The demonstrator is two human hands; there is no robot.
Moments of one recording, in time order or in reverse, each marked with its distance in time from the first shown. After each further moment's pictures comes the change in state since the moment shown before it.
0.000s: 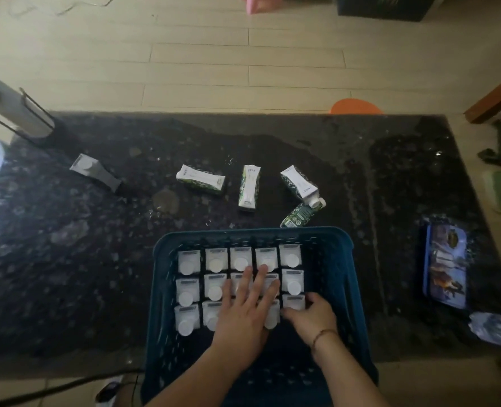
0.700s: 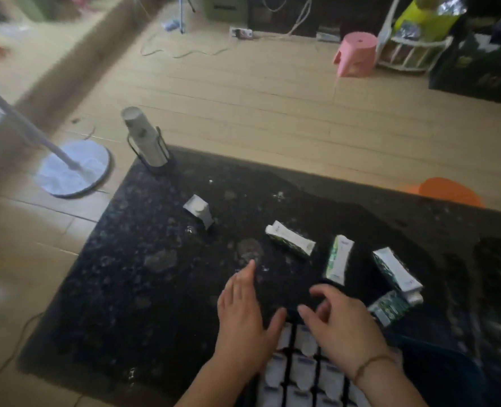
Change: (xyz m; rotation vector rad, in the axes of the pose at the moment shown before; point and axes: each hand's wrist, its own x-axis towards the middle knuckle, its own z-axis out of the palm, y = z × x) left_hand -0.011 -0.138 -0.147 -0.548 0.382 -0.512; right_hand -0.077 -0.214 0.072 -0.738 -0.088 -0.634
